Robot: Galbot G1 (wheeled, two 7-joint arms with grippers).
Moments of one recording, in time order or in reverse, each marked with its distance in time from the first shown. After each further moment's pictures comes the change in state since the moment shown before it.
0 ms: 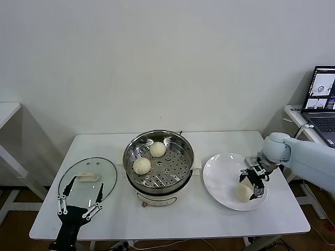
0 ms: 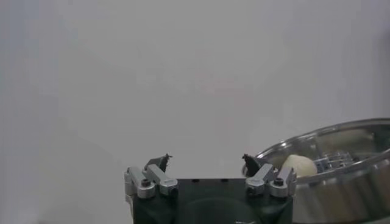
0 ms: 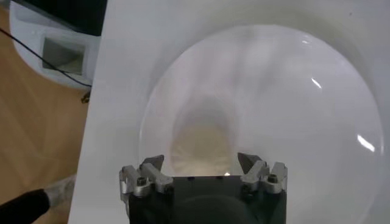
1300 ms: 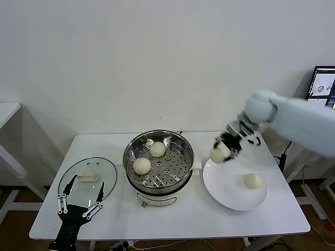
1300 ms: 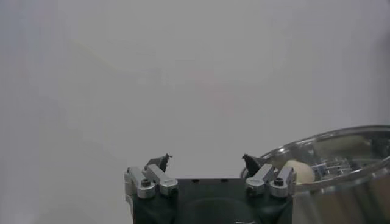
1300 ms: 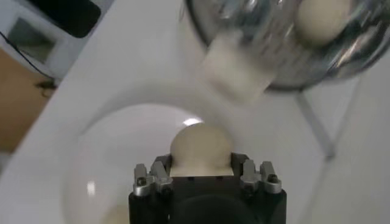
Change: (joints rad) left arm 0.002 0.009 0.002 -0.019 -0.011 -0.002 0.004; right arm 0.414 0.214 -0.052 0.096 0.071 0.309 -0.076
